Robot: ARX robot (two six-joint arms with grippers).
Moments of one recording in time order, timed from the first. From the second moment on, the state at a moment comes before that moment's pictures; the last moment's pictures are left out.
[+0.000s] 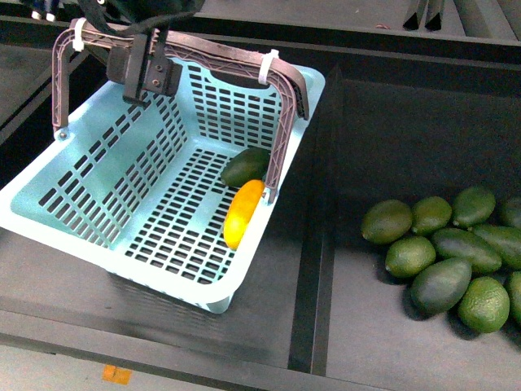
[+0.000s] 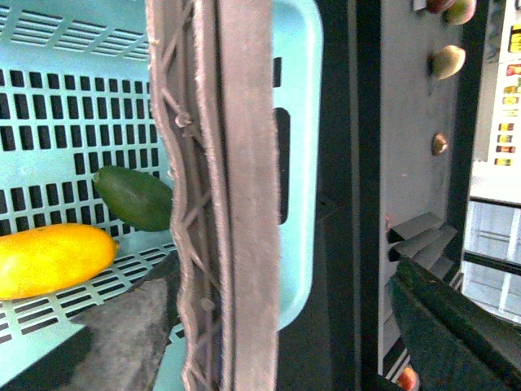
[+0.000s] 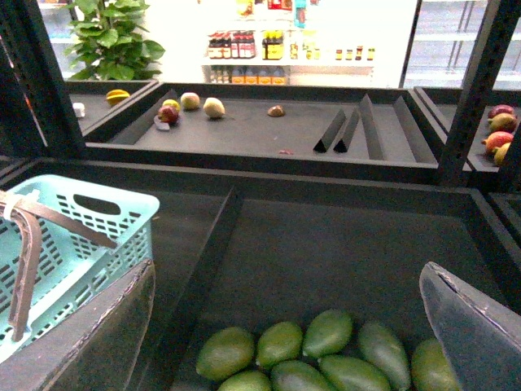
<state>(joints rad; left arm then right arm) -0.43 1.98 1.28 -0.01 -0.33 -1.57 0.00 0.00 0.02 0.00 0.00 -0.01</state>
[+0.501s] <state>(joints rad) -0.46 1.60 0.84 0.28 -0.43 -1.08 0.00 0.00 0.02 0.00 0.00 -0.01</state>
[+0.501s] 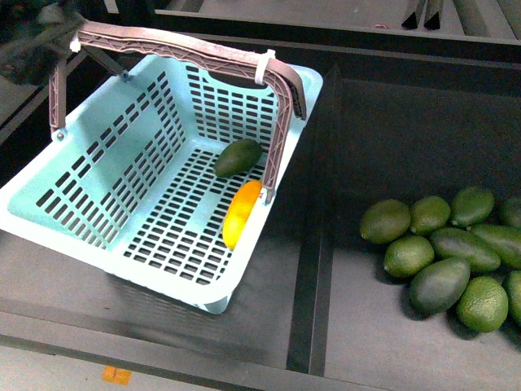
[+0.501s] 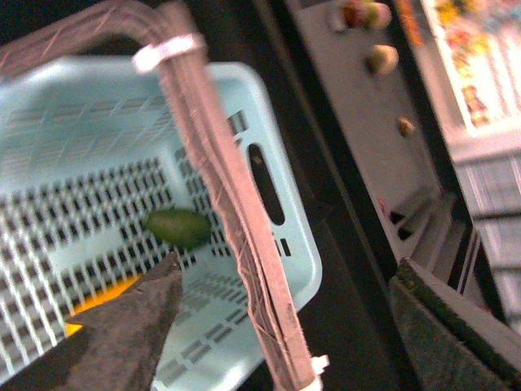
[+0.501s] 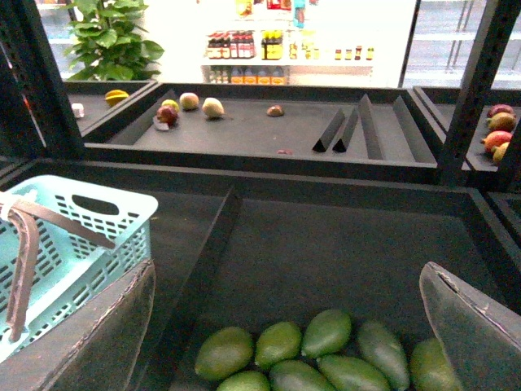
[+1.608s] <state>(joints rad) 0.00 0.40 0.02 0.40 0.00 -0.01 0.00 0.00 0.02 0.00 0.00 -0.01</state>
